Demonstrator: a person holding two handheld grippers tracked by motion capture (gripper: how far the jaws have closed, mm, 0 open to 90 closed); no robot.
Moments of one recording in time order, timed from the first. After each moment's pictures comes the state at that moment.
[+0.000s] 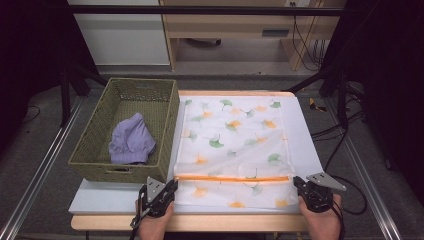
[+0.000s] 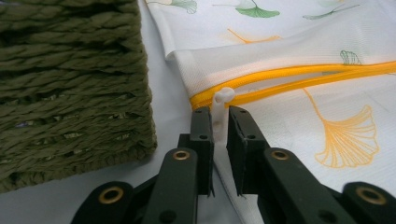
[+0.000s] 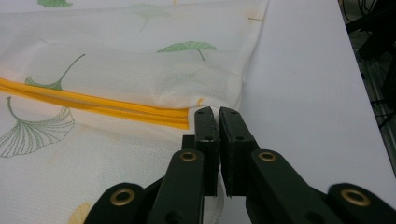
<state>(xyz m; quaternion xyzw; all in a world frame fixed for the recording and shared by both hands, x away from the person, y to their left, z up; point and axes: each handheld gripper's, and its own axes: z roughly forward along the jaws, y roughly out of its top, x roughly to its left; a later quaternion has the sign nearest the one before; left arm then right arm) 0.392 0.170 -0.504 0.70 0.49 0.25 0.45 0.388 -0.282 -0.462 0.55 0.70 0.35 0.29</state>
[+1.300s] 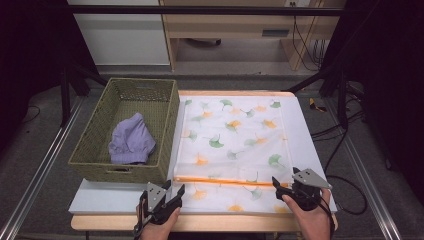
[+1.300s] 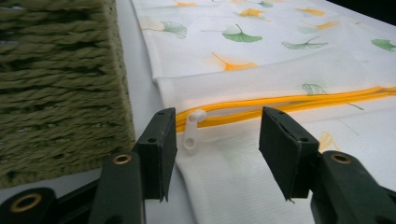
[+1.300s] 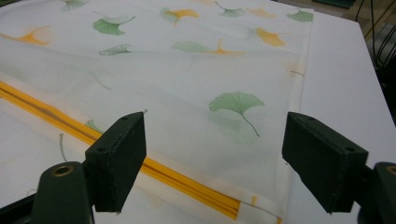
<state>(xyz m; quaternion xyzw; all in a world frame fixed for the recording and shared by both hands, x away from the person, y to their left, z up) 0.374 0.157 -0.497 0.68 0.48 0.27 0.48 0.395 -0.248 -0.452 0.48 0.72 0.39 0.32</state>
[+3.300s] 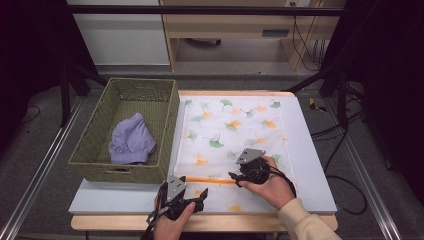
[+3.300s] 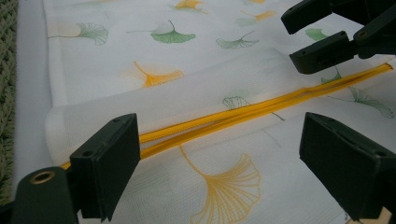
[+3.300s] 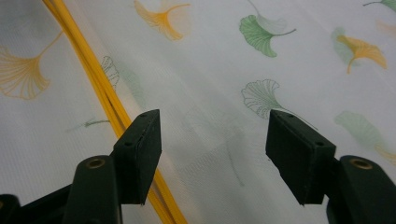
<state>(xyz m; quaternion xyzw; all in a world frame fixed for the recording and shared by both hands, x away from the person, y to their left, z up) 0.388 0.117 -0.479 0.73 0.43 0.21 0.48 0.471 -0.140 -0.447 0.27 0.88 0.33 0.20</state>
